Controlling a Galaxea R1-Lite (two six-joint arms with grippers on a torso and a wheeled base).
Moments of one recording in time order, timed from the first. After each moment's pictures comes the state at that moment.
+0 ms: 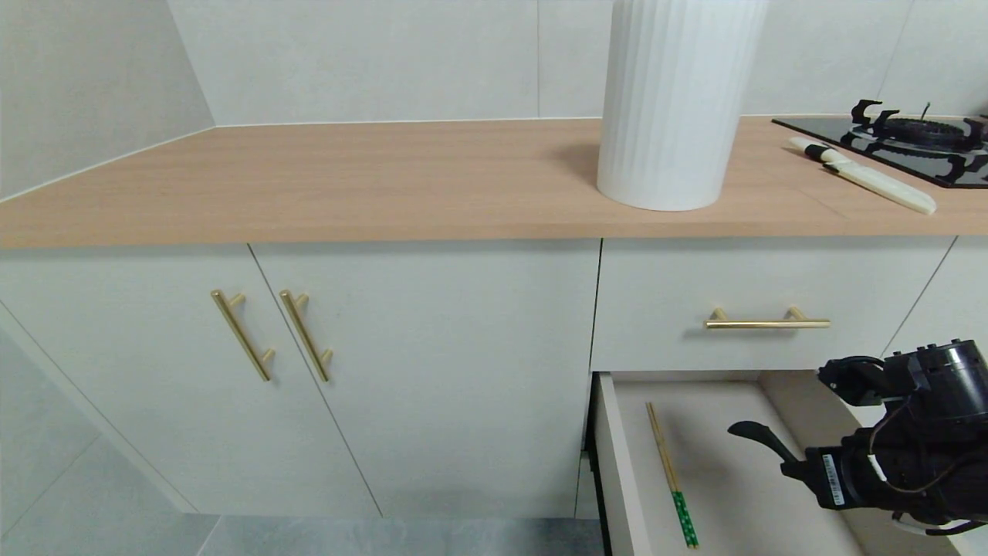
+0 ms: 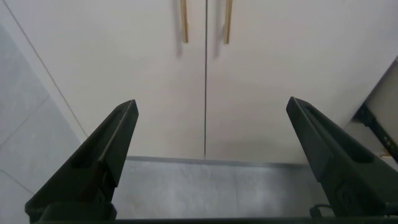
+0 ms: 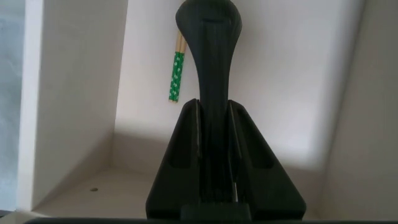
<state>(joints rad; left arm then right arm) 0.01 0.00 0.00 0.00 0.04 -0.01 0.21 1.57 -0.48 -0.24 0.06 0.14</state>
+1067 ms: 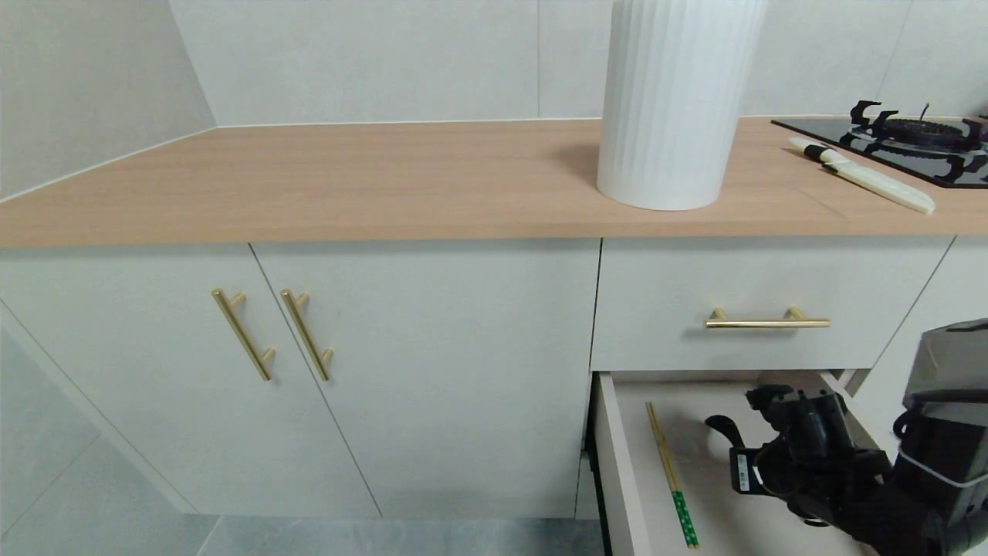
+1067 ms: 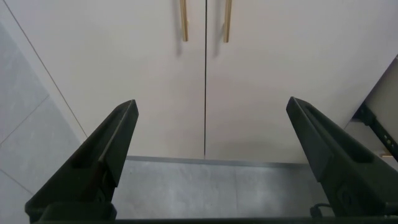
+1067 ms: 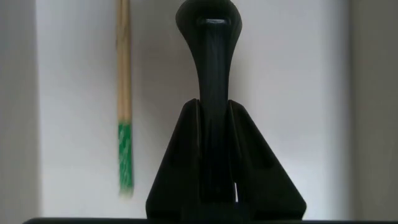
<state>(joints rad) 0.01 0.00 0.00 0.00 0.04 -0.01 0.27 2.18 -0.40 -1.05 -0.23 0.22</state>
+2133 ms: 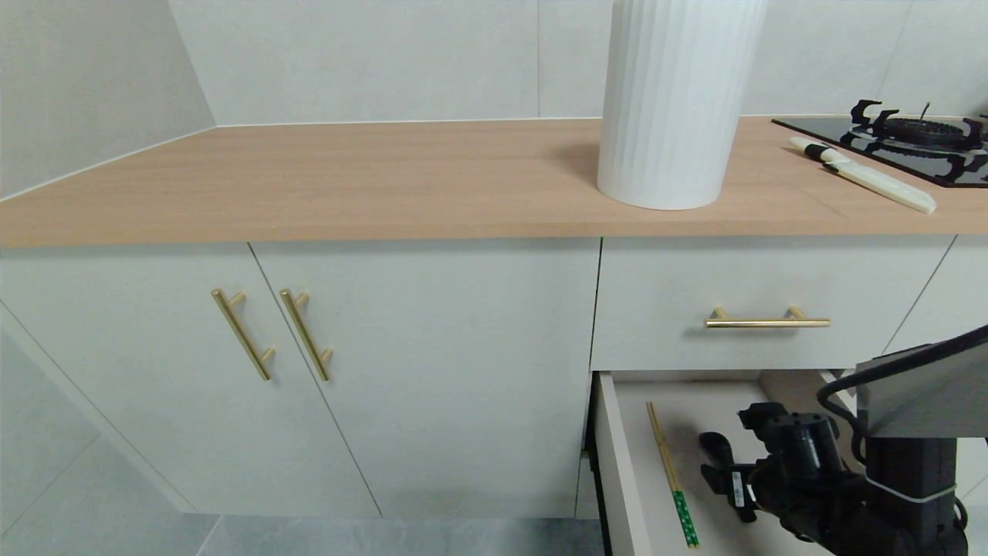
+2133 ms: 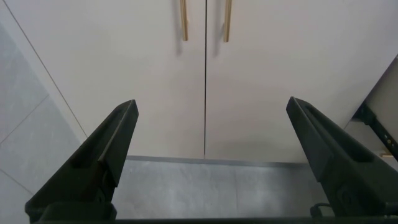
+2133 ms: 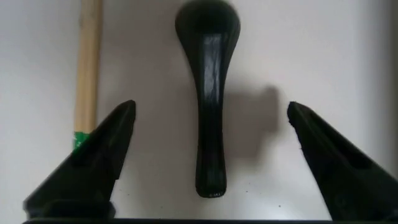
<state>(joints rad) 0.01 0.00 0.00 0.00 0.04 -0.01 0.25 2.32 -0.35 -1.29 -0.23 0.16</state>
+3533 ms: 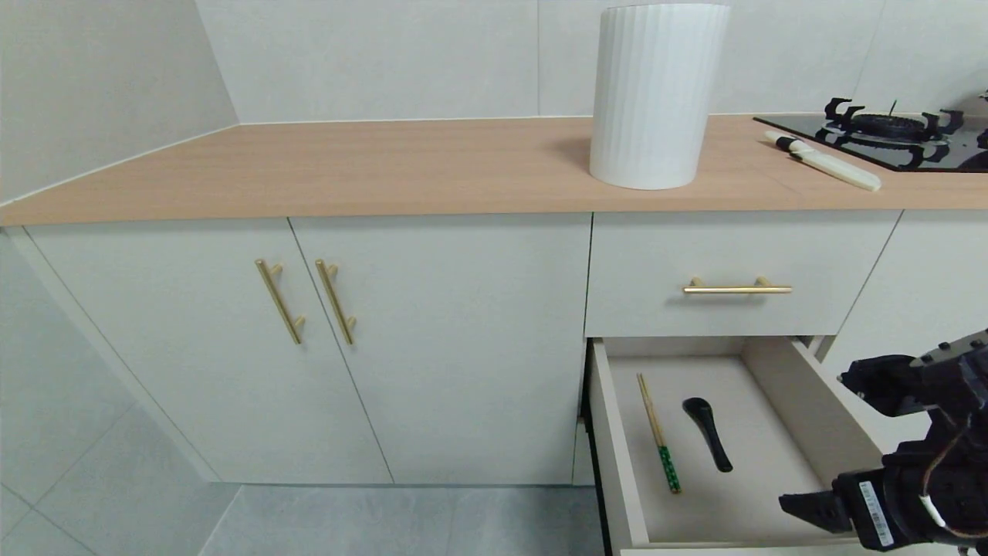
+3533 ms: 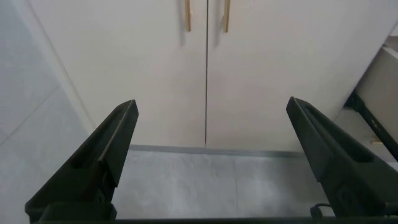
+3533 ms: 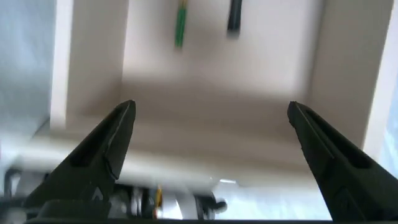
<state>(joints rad) 0.01 0.00 0.00 0.00 0.04 -0.01 0.47 1.34 -0.65 0.25 -0.19 0.26</state>
